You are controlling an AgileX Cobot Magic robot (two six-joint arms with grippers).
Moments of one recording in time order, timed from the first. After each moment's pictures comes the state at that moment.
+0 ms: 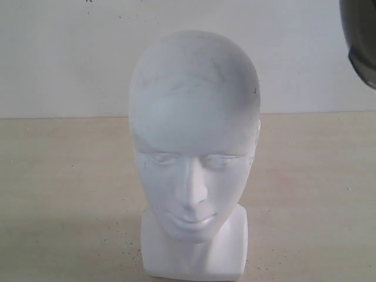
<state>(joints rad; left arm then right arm) 0.11 0.00 0.00 -0.03 0.31 -0.02 0.31 0.71 -0.41 -0.13 -1.13 0.41</state>
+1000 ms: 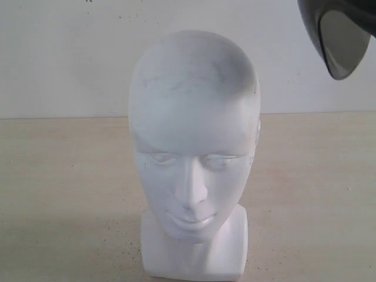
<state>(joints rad) 0.11 0.00 0.00 -0.03 0.31 -0.02 0.31 0.71 -0.51 -0.12 -1.11 0.93</state>
